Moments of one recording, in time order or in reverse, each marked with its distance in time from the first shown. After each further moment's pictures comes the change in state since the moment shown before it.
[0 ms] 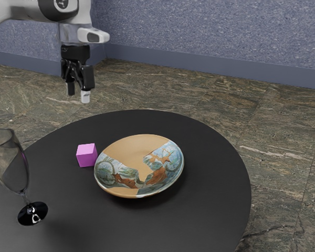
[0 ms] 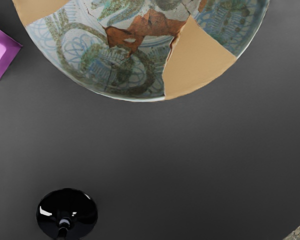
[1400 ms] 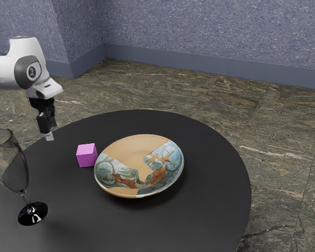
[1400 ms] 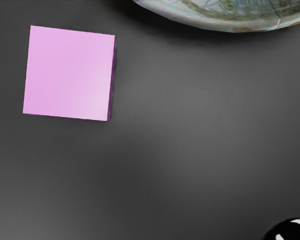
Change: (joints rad) arm 0.030 -0.035 0.338 -0.532 -0.057 0.715 0.925
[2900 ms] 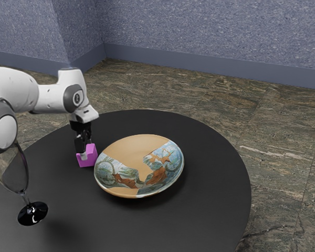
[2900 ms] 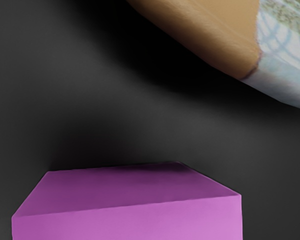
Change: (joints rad) arm -0.055 0.449 -0.023 0.276 -0.109 0.060 0.108
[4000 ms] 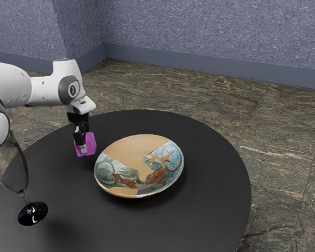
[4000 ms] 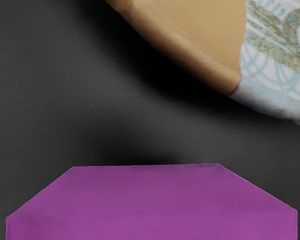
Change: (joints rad) arm 0.019 -0.053 -0.017 -0.001 0.003 -0.002 -0.016
